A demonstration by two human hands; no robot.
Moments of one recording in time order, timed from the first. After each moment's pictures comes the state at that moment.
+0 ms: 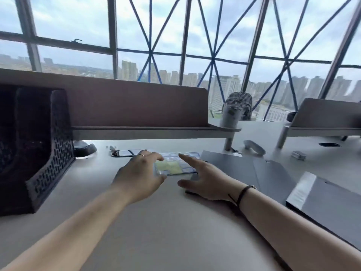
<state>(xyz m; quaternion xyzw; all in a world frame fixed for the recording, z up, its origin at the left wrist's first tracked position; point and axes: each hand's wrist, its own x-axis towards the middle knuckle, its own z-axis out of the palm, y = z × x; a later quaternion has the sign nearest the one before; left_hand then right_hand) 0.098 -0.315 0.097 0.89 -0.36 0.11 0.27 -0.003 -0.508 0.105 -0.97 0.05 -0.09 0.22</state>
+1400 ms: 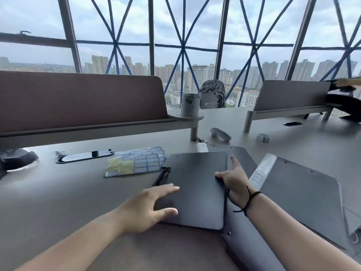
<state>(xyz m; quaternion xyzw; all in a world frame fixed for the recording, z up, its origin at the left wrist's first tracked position) 0.047 -0.439 0.029 0.78 -0.56 -0.14 0.26 -0.091 -0.676 0.047 -0.56 0.36 -0.31 0.68</state>
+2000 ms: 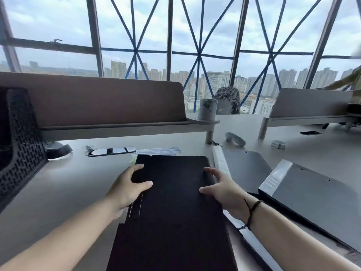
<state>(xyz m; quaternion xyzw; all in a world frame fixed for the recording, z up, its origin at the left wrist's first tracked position) 0.077 -0.380 0.033 0.79 -0.24 -0.13 0.55 -0.097 -0.589 0.060 -0.71 0.27 -0.13 0.63</state>
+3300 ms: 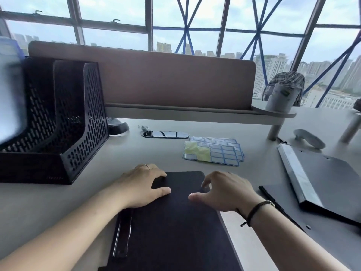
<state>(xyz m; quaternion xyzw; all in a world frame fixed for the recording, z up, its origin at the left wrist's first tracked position) 0.146 -0.272 0.017 0.94 -0.33 -0.02 0.11 0.029 -0.480 0.052 -0.98 0.15 0.02 0.09</state>
